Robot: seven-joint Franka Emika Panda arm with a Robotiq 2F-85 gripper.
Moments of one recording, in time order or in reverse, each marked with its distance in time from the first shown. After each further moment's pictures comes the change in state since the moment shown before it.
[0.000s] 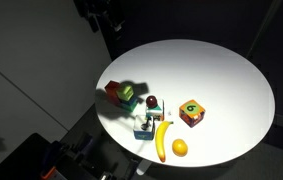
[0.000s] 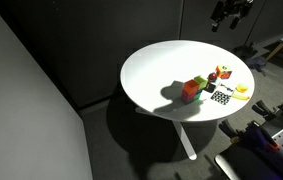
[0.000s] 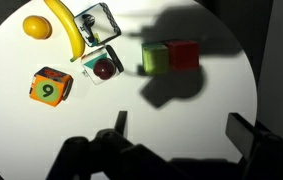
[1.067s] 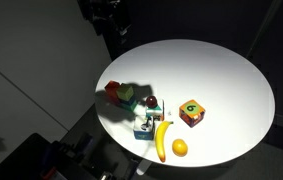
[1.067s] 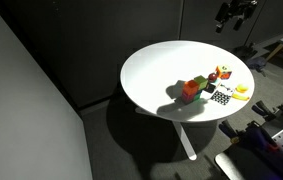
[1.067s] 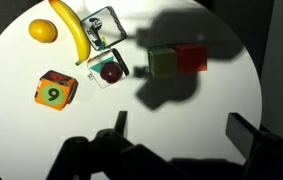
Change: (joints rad) arm -0.018 -0.001 -0.023 -0.014 0.011 -0.002 -0.047
